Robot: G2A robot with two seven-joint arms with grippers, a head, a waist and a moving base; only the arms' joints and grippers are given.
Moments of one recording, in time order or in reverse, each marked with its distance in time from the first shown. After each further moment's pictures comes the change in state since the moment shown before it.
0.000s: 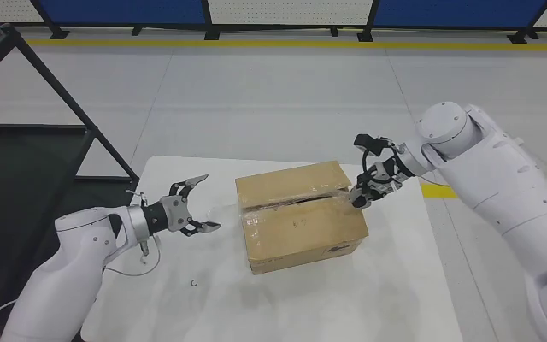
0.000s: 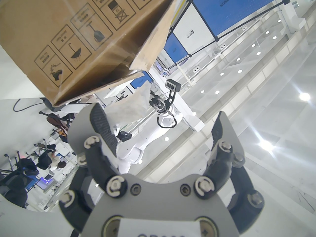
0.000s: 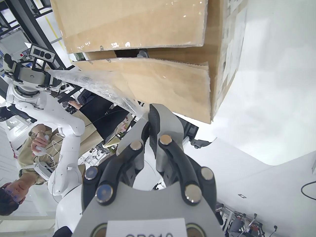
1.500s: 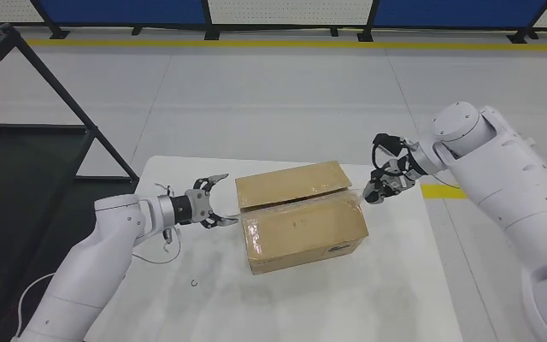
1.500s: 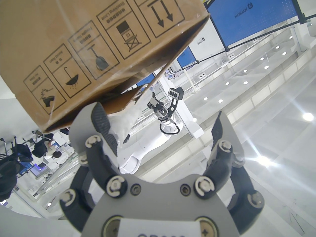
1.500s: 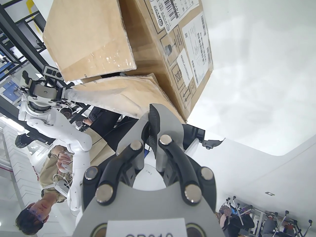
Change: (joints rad) left arm -0.182 -0.084 0.189 0.229 -0.030 0.012 0.017; right arm 0.010 -0.032 0.018 0.171 -0.049 0.035 -0.001
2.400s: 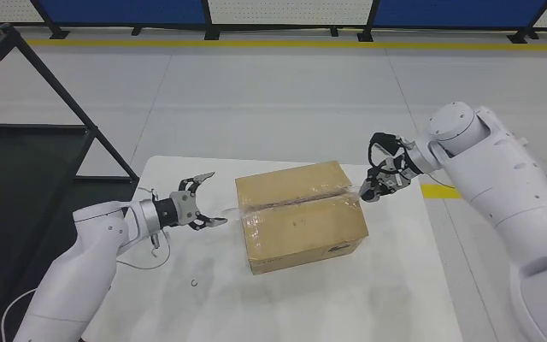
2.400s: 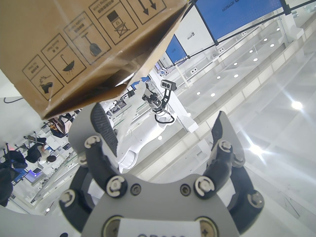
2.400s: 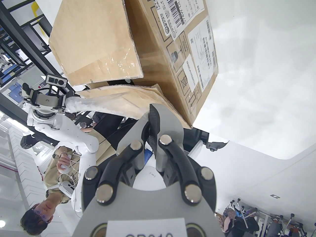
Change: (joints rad) left arm 0.116 0.025 -0.147 -0.105 0.017 -0.004 -0.015; right arm 0.001 -0.052 0.032 0.075 -0.029 -0.009 0.000
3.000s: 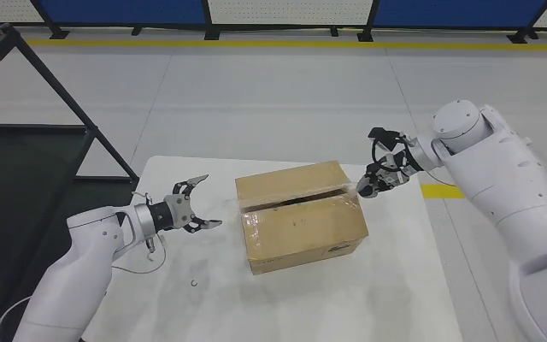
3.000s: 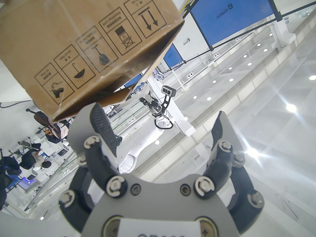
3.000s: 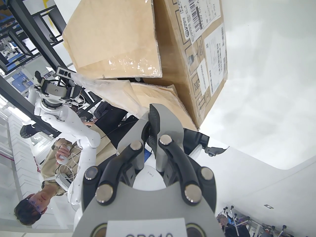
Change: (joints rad) left arm 0.041 0.004 -0.040 -0.016 0.011 -0.005 0.018; right arm 0.008 -0.001 0.018 0.020 0.053 -0.089 0.001
